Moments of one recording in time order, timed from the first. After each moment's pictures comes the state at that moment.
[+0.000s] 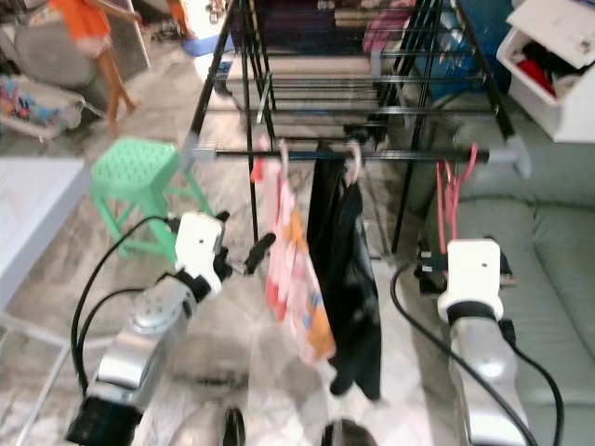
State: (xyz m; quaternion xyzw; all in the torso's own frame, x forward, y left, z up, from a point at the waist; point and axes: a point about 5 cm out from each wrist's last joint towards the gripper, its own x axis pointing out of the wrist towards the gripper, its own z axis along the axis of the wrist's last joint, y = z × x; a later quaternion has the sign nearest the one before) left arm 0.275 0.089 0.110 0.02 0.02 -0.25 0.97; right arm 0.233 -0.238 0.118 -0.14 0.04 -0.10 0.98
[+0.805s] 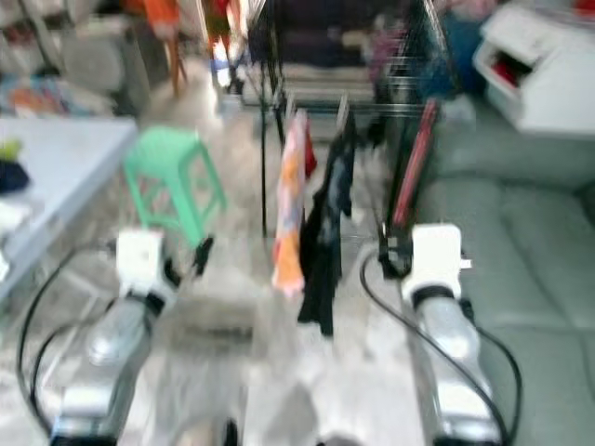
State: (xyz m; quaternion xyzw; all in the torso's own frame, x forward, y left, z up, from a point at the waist) left arm 0.258 0.143 0.102 0.02 0.03 -0.07 1.00; right arm 0.257 -0.207 0.117 -0.10 0.01 -0.03 0.99
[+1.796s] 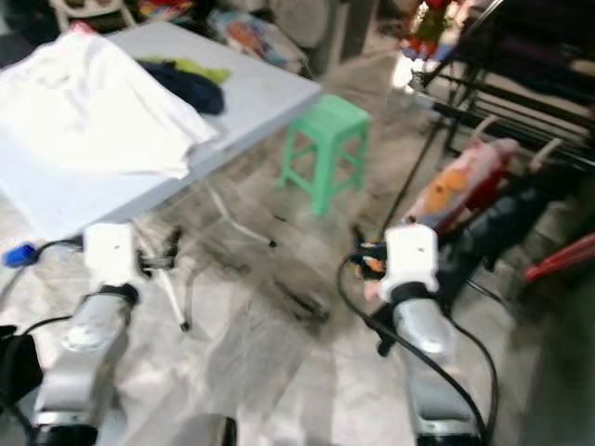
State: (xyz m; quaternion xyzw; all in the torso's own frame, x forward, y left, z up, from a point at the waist) left arm 0.263 0.167 0.103 0.03 0.03 -0.01 1.00; right arm 0.258 -0.180 0.115 -0.09 -0.01 0.03 1.00
